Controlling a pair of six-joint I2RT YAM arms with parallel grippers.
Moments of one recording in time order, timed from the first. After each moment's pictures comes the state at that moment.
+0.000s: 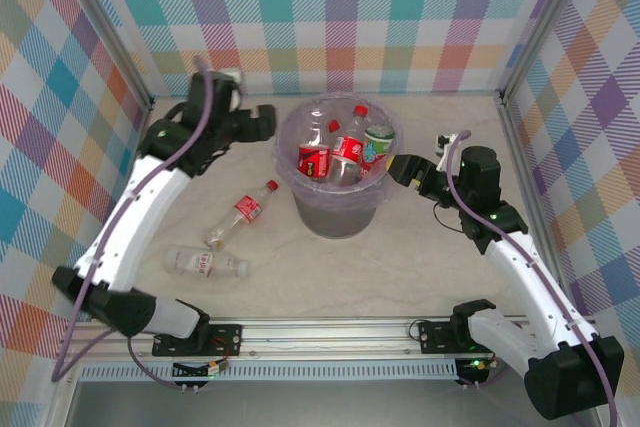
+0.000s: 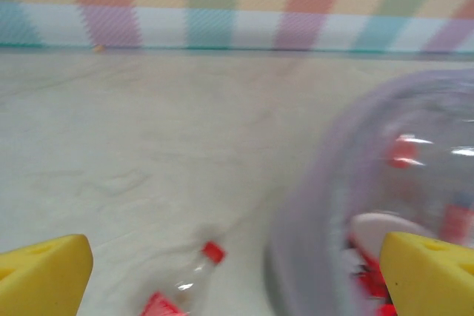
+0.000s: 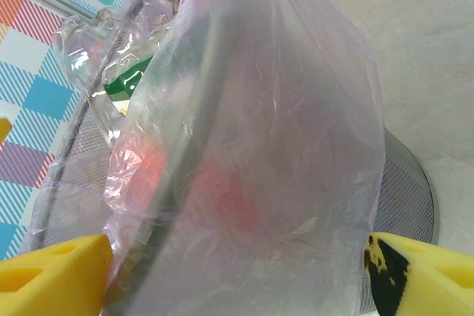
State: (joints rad) left arm -0.39 1.37 1.65 -0.92 -0.20 -0.32; right arm 0.24 0.95 0.81 -0.25 -0.49 0.70
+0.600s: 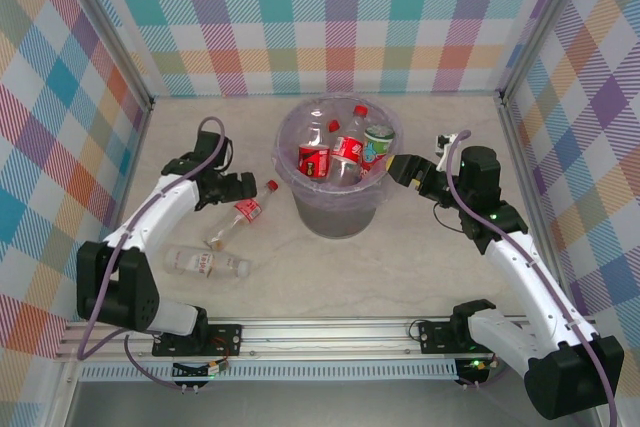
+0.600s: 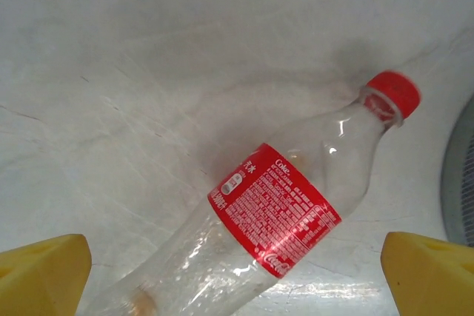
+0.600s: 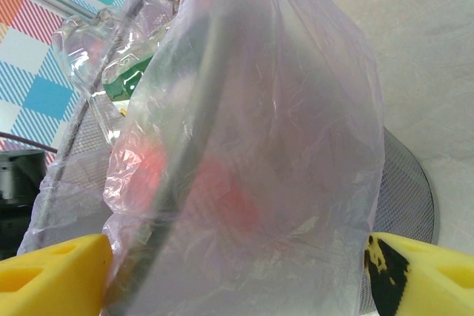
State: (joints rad) left arm -0.19 1.44 1.06 -0.76 -0.05 -0.34; right arm 0.24 0.95 0.81 -0.25 -0.49 0.70
